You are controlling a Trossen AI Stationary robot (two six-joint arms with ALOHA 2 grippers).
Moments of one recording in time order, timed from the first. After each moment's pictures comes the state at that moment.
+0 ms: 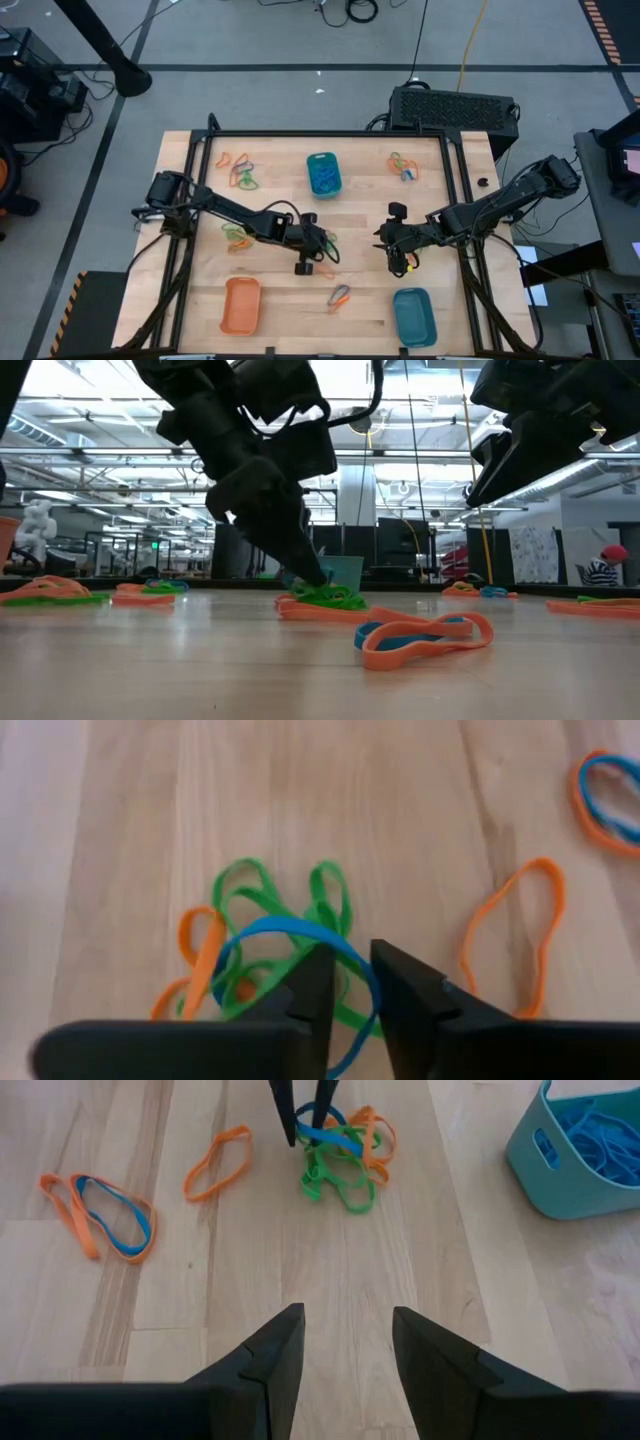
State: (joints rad) left arm -0.16 1.86 1.04 -0.08 -0.06 -0.05; right arm 0.35 1.20 0.66 -0.32 0.32 0.30
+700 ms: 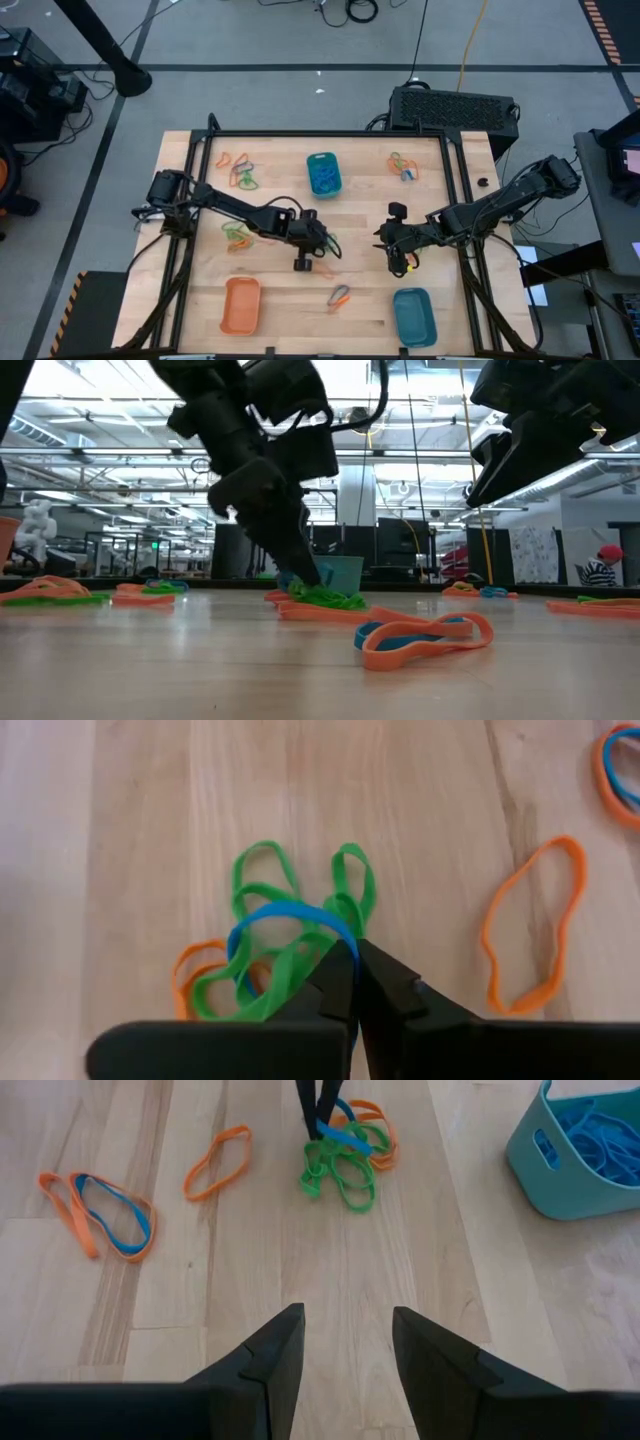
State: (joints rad) left arm -0.13 1.86 1.10 -0.21 -0.03 -0.01; right arm 0.36 1.20 0.66 -0.32 0.32 0.29
